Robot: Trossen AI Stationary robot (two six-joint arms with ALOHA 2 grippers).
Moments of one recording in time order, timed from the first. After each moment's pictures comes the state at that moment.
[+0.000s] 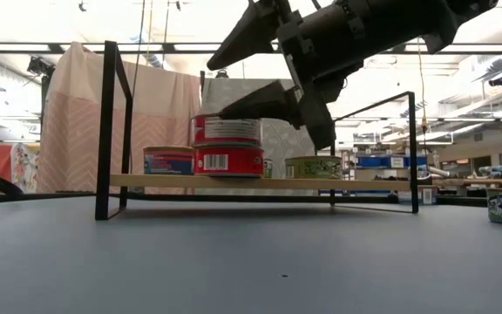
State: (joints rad) left arm -0.67 1.30 2.20 -1.15 -1.01 0.02; right arm 0.35 1.88 0.99 0.53 0.60 1.98
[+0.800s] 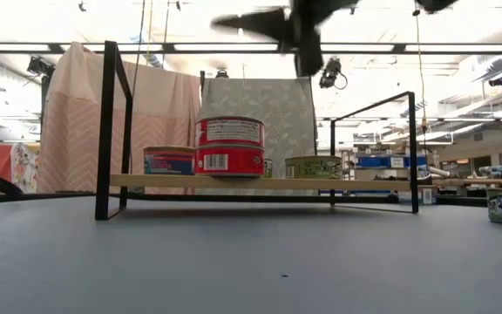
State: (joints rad) left arm -0.67 1.30 2.20 -1.15 -0.94 0.07; right arm 0.35 1.75 0.99 0.65 0.42 1.41
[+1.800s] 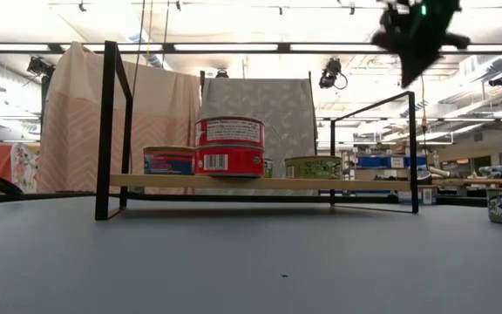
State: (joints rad) left arm -0.67 1.44 2.20 -0.94 -1.00 0.23; right arm -0.25 1.13 1.16 -1.28 0.66 0.82
